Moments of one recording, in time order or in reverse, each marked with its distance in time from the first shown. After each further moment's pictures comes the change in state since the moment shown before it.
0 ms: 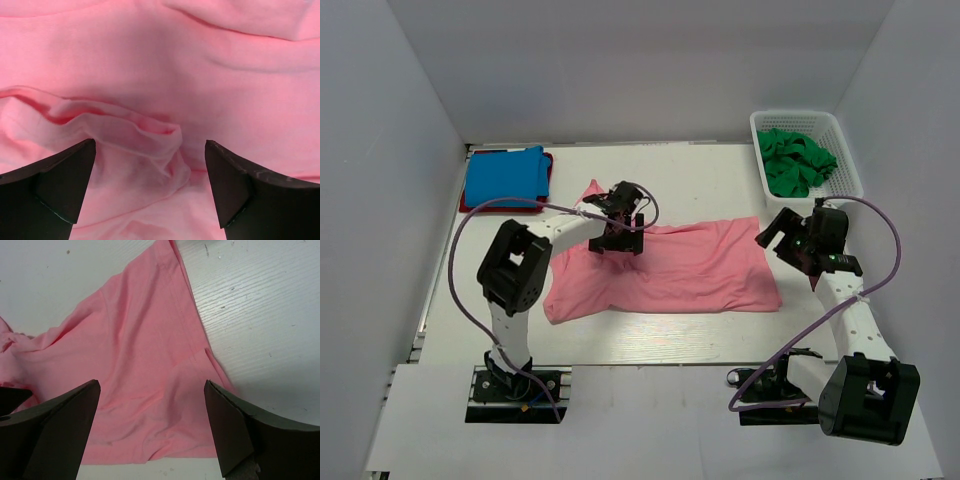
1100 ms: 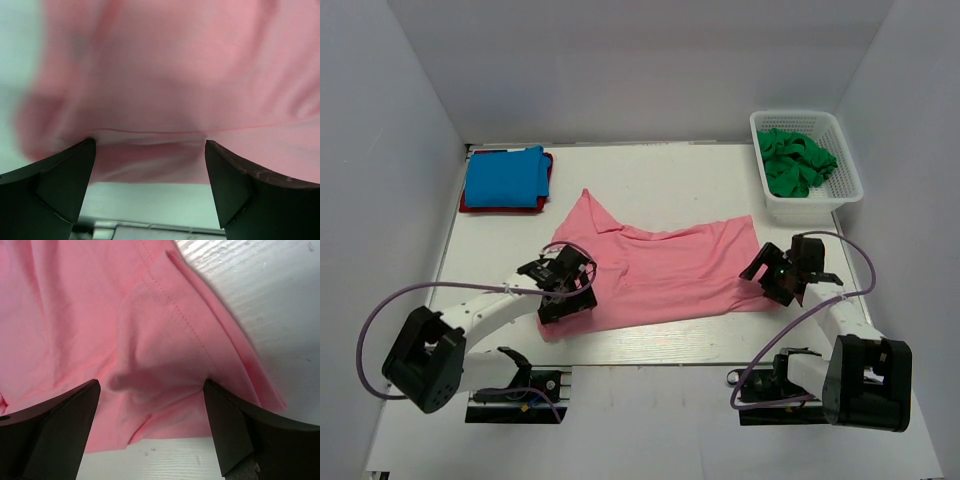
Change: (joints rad) left arm 0.020 -0.703 -0.766 -0.006 -0.019 -0.395; right arm 0.040 0.070 -0.240 0.059 -0.037 0.073
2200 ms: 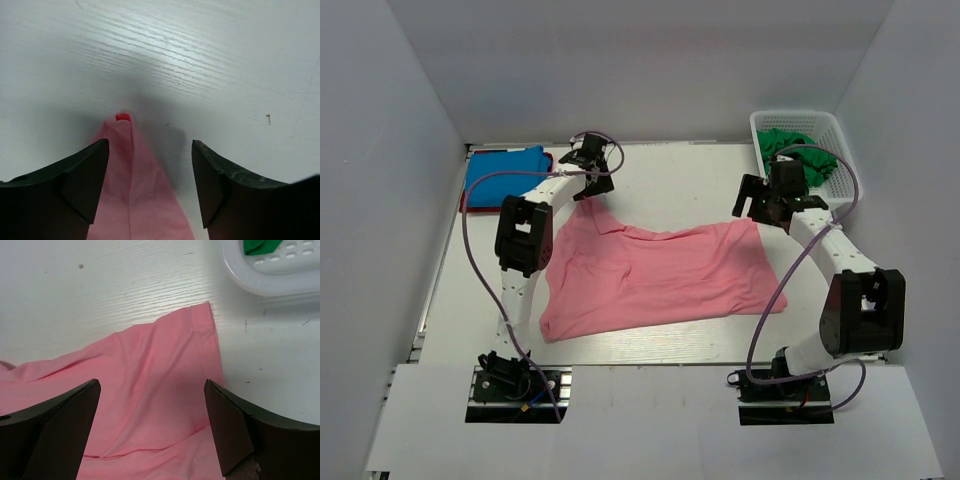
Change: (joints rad) left arm 0.270 1.072 1.301 0.075 -0.095 0.360; right arm 0.186 0.359 0.633 -0.090 0.200 -0.235
